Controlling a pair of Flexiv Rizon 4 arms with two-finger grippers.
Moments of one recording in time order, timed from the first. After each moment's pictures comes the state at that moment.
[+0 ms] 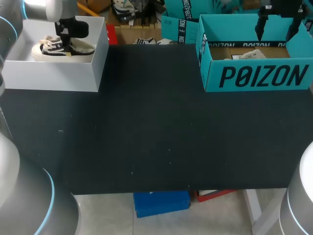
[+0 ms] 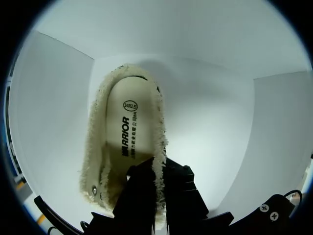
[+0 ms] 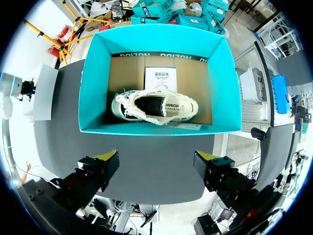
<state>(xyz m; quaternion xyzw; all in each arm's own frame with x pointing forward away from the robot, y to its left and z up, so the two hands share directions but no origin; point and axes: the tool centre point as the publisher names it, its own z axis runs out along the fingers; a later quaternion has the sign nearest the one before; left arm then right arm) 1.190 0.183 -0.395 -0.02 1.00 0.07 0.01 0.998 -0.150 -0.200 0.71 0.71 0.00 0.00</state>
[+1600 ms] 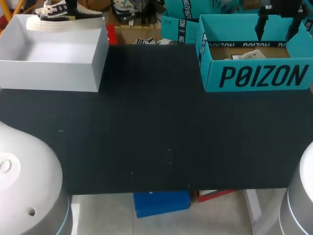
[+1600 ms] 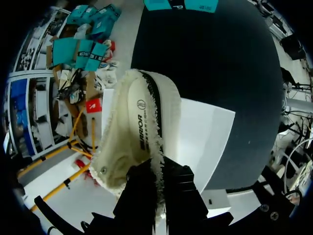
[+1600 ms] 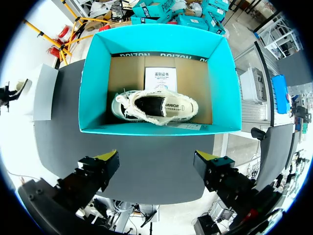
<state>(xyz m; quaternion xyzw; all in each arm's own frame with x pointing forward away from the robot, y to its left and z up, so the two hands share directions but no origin) 1.139 0.111 -0.188 -0.06 0.99 0.10 0.11 0.998 -0.150 -0.200 0.71 0.71 0.00 0.00</state>
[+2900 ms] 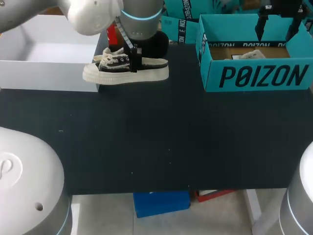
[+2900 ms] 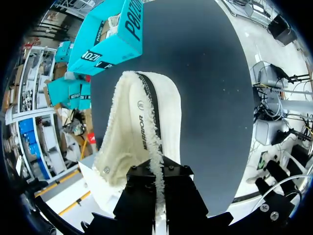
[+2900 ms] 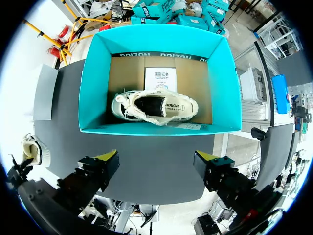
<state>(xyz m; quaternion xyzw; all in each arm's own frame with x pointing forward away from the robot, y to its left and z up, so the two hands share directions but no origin) 0.895 -0.108 -0.215 0.02 0.99 0.07 0.16 0.998 -0.150 -0.200 0.71 0.71 0.00 0.00</state>
